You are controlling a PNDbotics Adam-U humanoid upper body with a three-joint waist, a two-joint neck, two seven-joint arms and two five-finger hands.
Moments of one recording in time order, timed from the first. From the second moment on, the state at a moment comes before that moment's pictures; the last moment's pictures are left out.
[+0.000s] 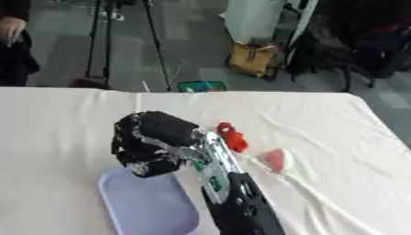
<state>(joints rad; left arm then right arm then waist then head) -0.57 0.13 -0.11 -1.99 0.53 -0.56 -0.22 -0.69 -0.12 -0.01 -1.46 0.94 -0.74 0.38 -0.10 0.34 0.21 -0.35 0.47</state>
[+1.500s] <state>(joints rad) -0.59 0.13 -0.11 -1.99 0.58 -0.54 -0.22 -0.68 -0.11 0.01 -1.50 0.76 -0.59 0.53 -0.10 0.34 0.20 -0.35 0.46</state>
